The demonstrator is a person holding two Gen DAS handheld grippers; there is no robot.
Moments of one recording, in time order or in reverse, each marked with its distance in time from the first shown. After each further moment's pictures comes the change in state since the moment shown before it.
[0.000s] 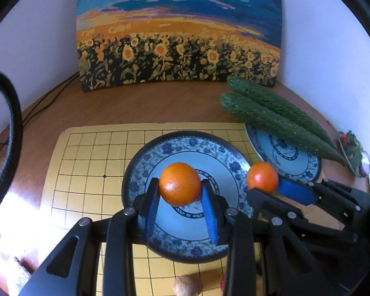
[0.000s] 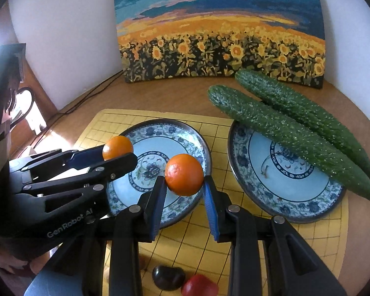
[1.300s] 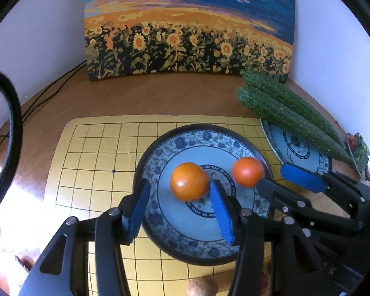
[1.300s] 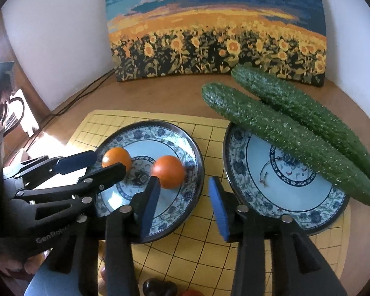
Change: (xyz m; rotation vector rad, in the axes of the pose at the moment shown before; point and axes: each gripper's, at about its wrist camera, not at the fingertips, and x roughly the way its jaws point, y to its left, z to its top) left arm 0.010 0.016 -0.001 -0.021 0.033 0.029; right arm 0.012 -0.008 0.006 -0.002 0.007 -0.016
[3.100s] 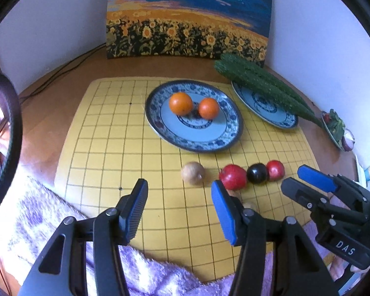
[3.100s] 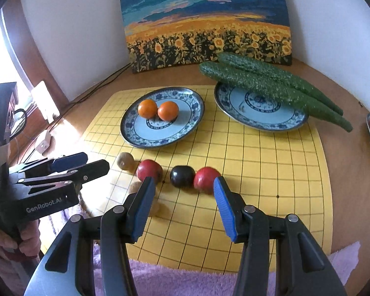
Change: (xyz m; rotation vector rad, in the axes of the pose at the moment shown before) left arm -0.079 0.001 -0.093 -0.015 0.014 -0.055; right arm -0.093 0.014 -0.091 0.062 -0.021 -0.002
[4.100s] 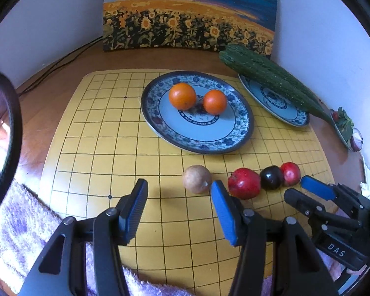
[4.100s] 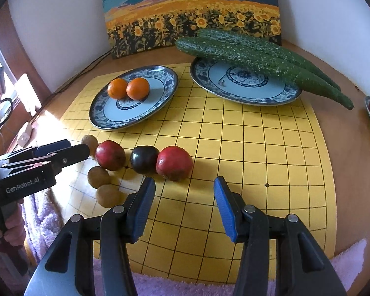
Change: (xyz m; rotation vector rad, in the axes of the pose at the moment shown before) left arm 0.031 -0.001 0.002 0.002 0.004 0.019; right arm 0.033 -0.027 -0.016 0.014 0.052 -0.059
